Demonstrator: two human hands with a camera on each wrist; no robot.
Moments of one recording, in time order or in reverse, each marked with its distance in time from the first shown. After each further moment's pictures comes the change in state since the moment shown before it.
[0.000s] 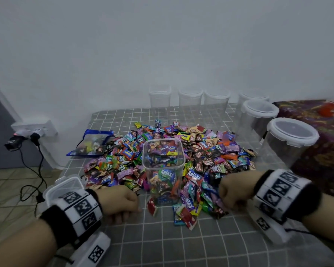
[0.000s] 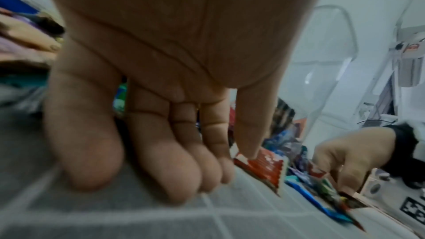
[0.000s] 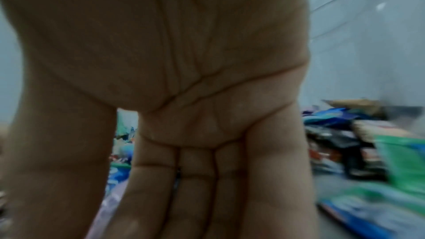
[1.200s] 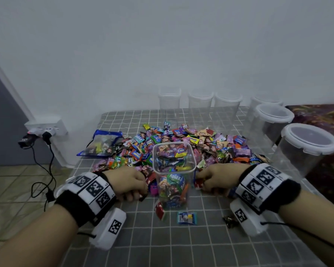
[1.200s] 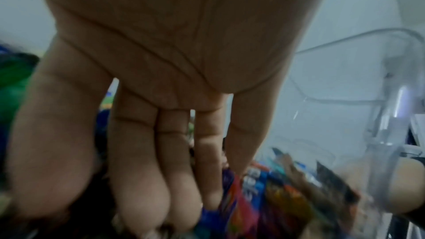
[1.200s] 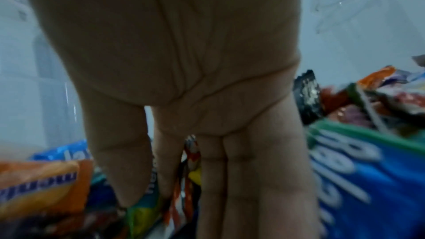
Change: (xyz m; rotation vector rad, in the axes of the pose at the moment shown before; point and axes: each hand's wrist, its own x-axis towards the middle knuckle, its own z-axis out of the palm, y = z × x) left_hand -0.003 0.026 -0.034 -0.007 0.179 -0.030; right_hand 0.018 -0.042 -0.029 0.236 0.086 -0.101
